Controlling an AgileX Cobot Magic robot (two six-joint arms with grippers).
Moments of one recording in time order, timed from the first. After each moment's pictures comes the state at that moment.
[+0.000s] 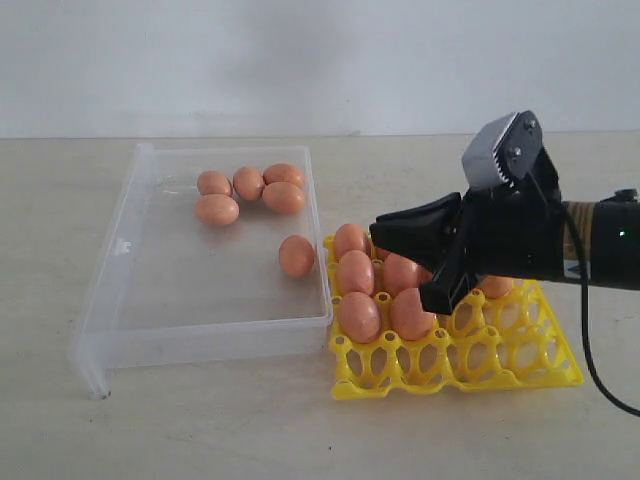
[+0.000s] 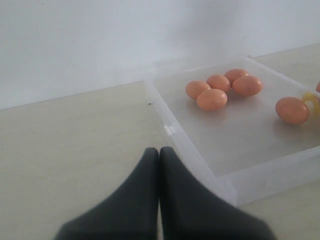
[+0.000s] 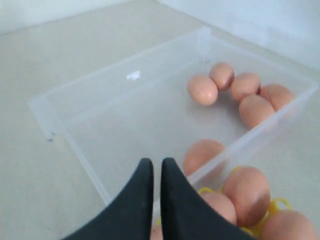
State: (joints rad) left arm -0.07 0.00 0.00 -0.19 0.27 0.32; right arm 0.22 1.62 -0.61 -1.15 -0.93 0.68
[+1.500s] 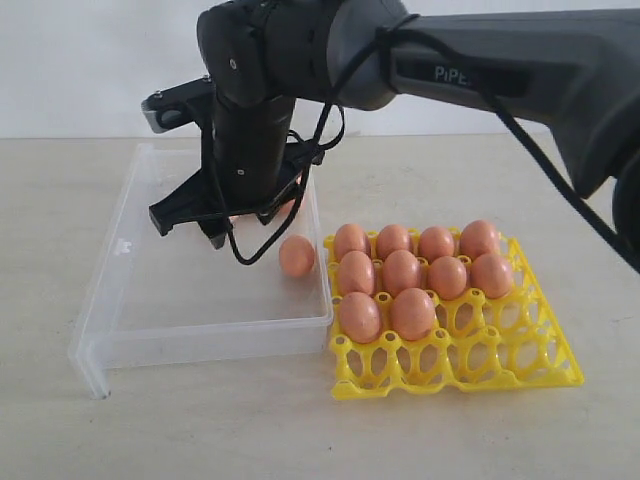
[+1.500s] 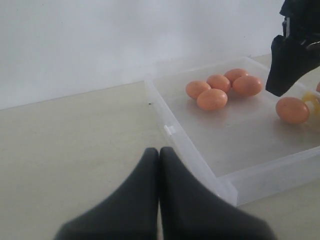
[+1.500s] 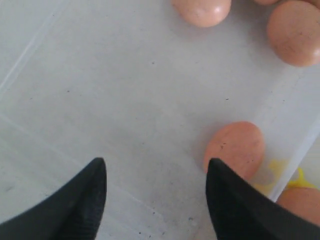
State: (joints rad) left arm -0.07 0.00 0.00 -0.19 0.27 0.32; right arm 0.80 2.18 -1.91 -0.06 0.98 0.16
